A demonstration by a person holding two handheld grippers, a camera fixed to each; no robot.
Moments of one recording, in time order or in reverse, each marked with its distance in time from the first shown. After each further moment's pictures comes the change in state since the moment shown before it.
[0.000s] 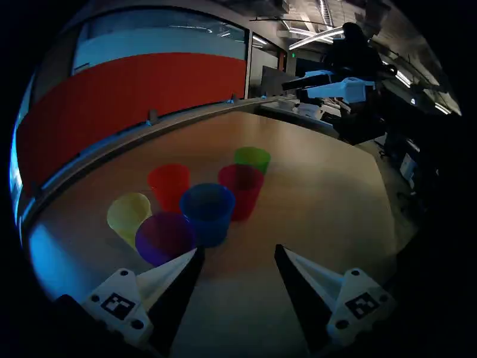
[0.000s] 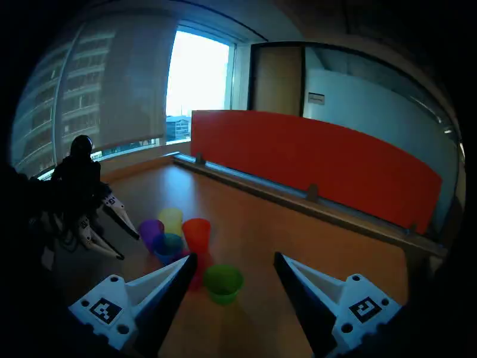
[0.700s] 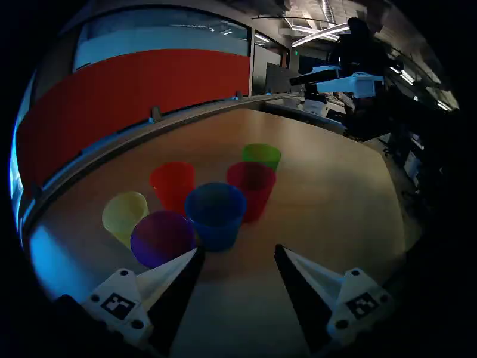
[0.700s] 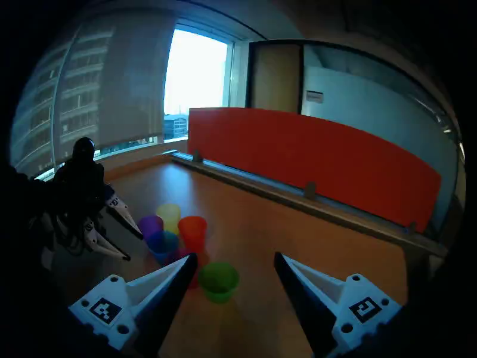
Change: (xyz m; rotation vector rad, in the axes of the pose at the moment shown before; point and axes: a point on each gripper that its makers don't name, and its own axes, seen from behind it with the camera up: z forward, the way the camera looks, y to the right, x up) left arm -0.001 -0.015 0.021 0.028 -0.010 0.008; right arm -0.004 0.008 0.003 -0.010 -0.011 0.005
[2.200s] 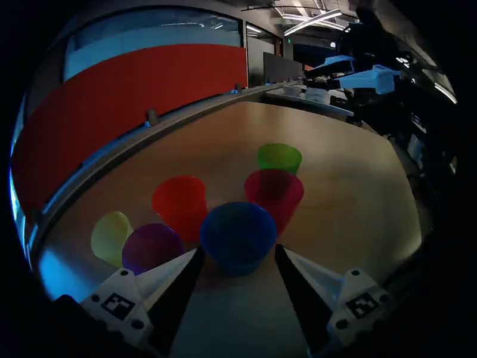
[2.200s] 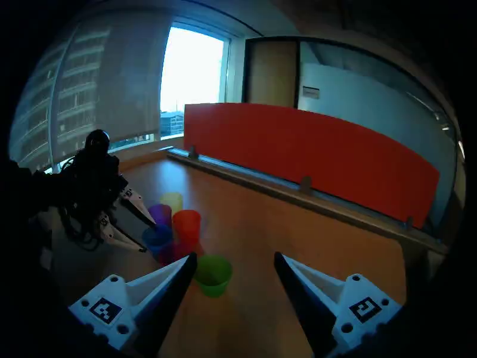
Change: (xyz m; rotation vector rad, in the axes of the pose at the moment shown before) left arm 0.020 -0.033 0.038 0.018 -0.051 0.086; right arm -0.011 0.011 -0.004 -0.017 -0.020 0.010
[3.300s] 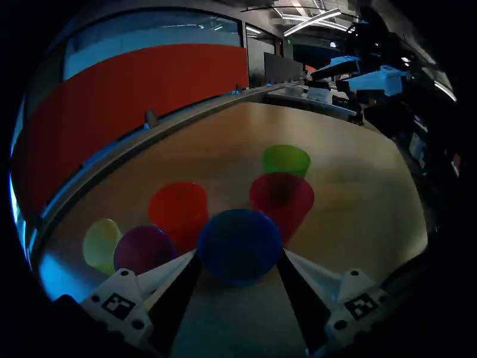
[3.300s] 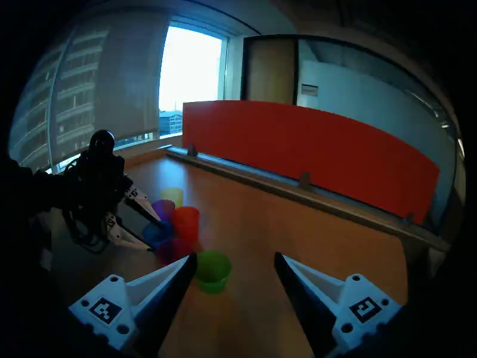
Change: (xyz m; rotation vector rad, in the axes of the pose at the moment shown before) left arm 0.005 -0.005 0.020 0.011 0.014 0.010; right arm -0.007 0.002 0.000 -0.002 -0.008 0.010
